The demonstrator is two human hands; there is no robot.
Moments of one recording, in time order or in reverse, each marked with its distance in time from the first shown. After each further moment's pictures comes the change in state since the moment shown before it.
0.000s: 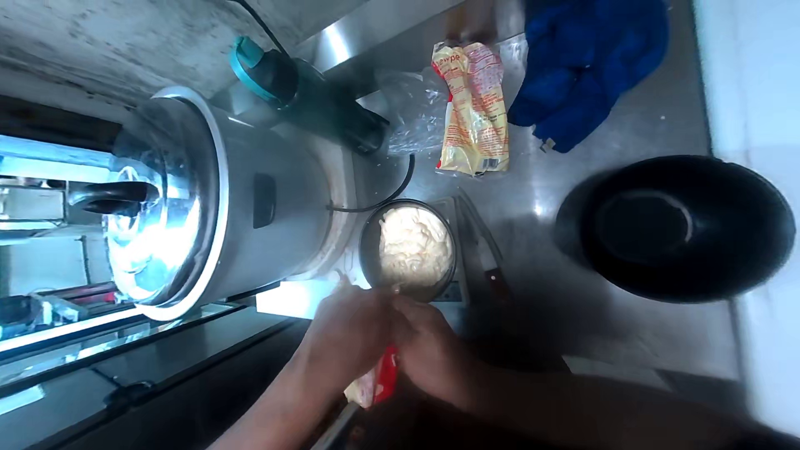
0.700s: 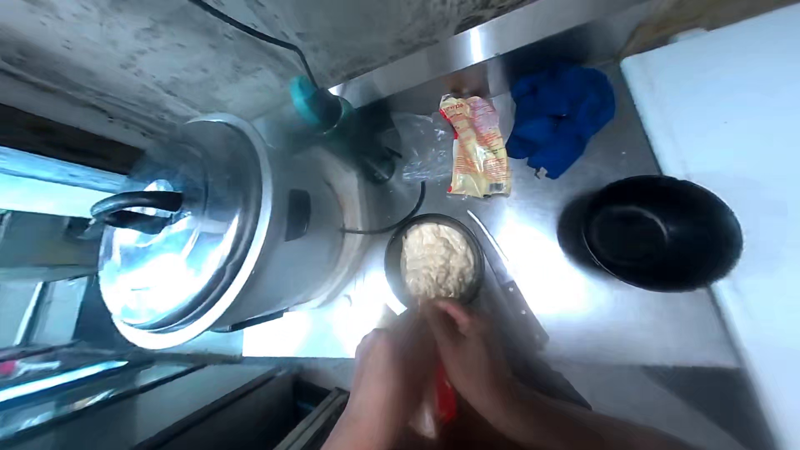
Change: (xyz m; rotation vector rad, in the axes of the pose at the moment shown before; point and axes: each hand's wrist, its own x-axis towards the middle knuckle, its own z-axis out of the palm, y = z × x) left_hand -0.014 -0.032 0.083 -0.691 0.622 0.299; right_hand 0.000 0.005 0.038 -0.193 0.657 -0.304
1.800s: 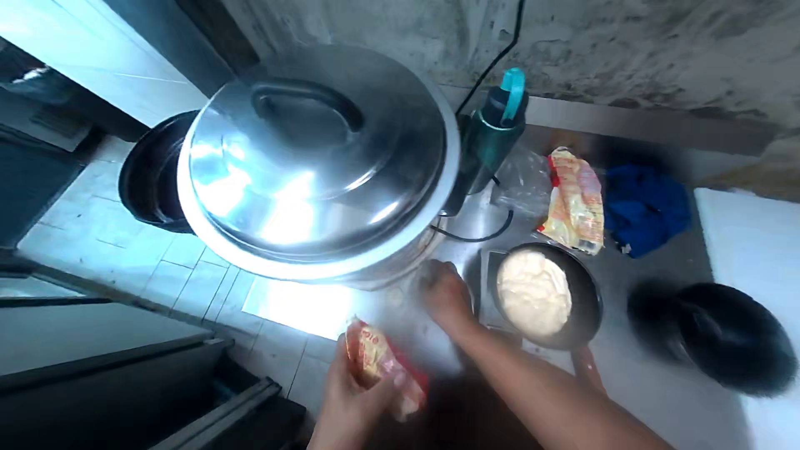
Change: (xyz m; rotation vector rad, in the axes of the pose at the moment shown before) left_hand -0.094 -0.200 -0.037 -1.179 0.337 -0.295; right_hand 0.083 0.020 0.198 -0.811 -0.332 0.152
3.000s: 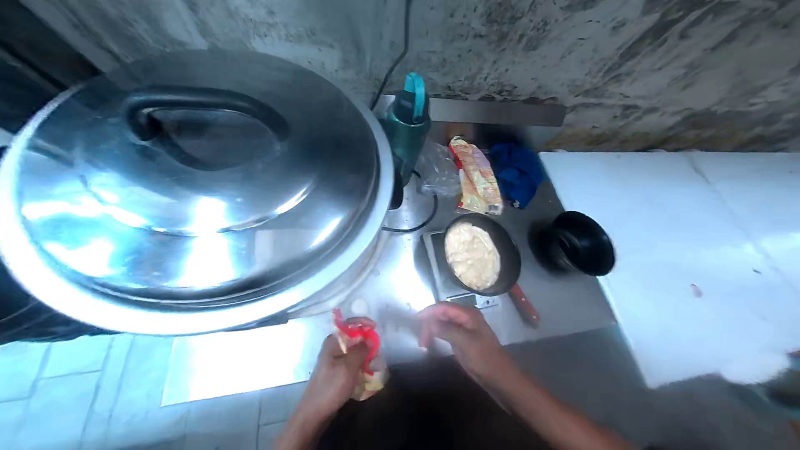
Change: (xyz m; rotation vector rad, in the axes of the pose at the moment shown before) left_hand 0.089 -0.043 -0.030 -0.054 -0.547 -0.042; right_hand -0.123 0.045 -0.018 1.027 0.003 -0.315
